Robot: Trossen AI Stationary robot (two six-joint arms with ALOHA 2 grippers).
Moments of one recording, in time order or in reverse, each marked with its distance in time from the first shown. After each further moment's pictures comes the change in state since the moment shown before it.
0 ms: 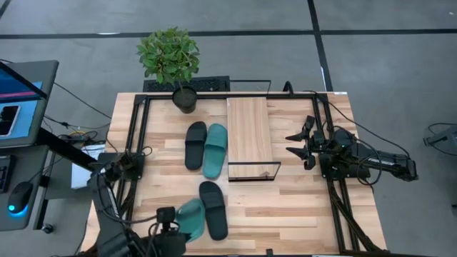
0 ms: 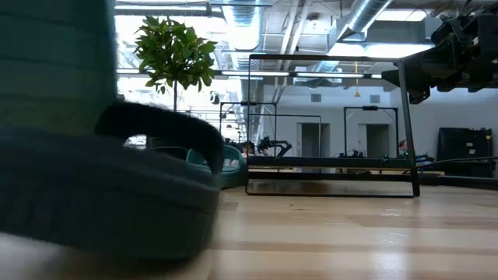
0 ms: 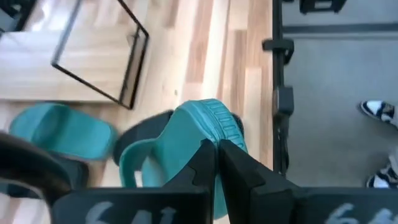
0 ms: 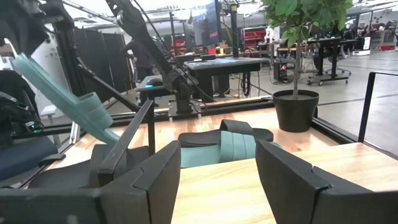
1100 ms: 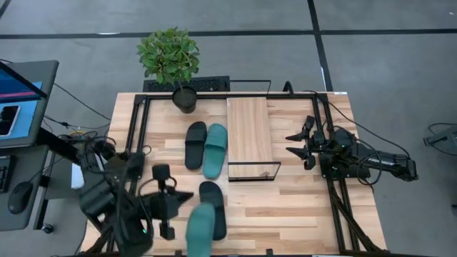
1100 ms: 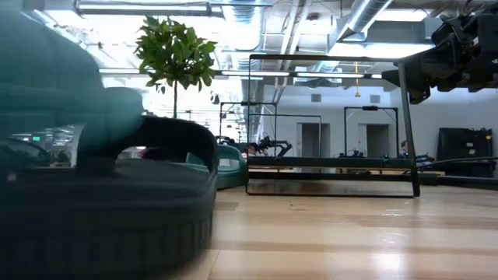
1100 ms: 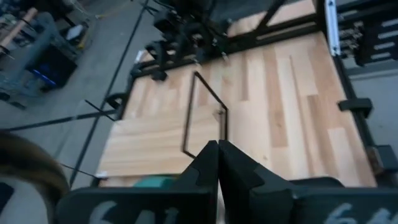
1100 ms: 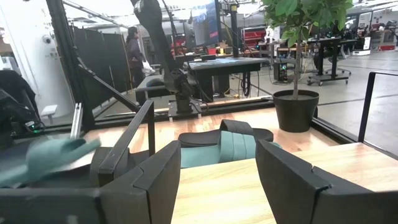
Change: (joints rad) left arm 0.118 -0.235 -0.001 0.004 -0.229 0.440; right arm 0.000 0.000 0.000 0.000 0.000 0.000
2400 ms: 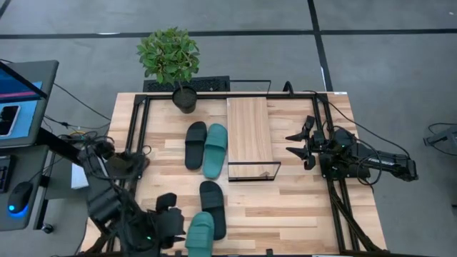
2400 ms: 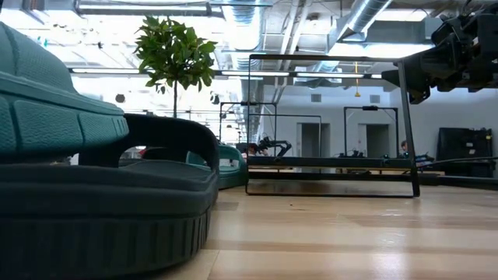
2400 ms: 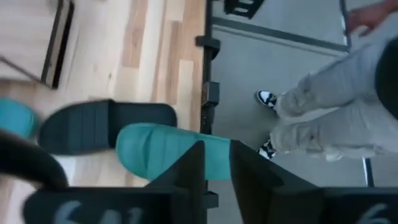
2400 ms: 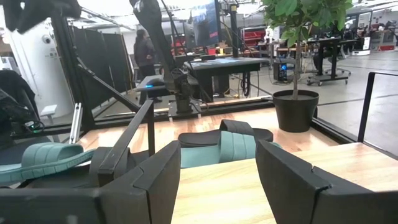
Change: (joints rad) left arm -0.008 0.000 -0.130 0.223 0.608 -0.383; right arm 0.000 0.000 0.000 0.000 0.000 0.000
